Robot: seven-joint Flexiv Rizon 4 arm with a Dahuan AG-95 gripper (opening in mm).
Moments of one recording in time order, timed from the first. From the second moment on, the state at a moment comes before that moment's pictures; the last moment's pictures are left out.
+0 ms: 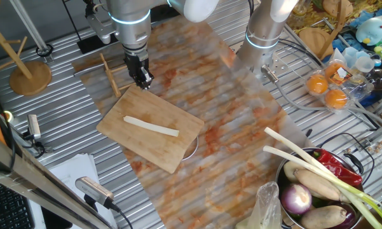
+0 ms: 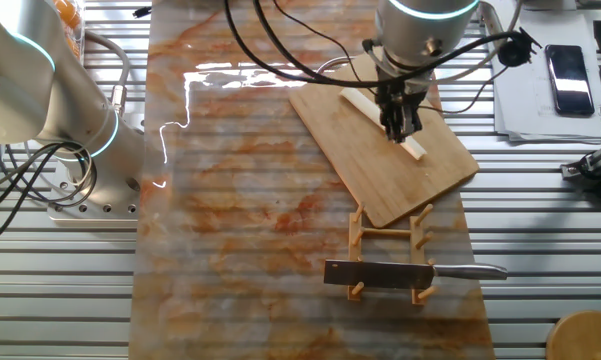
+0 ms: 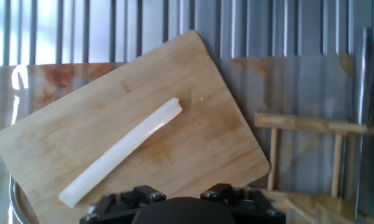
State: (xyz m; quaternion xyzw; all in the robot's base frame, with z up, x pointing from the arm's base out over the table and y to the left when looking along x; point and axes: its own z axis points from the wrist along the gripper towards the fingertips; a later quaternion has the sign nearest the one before) arm 0.504 -0.001 0.162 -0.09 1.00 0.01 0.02
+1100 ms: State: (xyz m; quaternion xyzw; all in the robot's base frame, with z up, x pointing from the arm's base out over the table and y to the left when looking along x) arm 0.537 -0.042 0.154 -0.09 0.99 -0.06 0.01
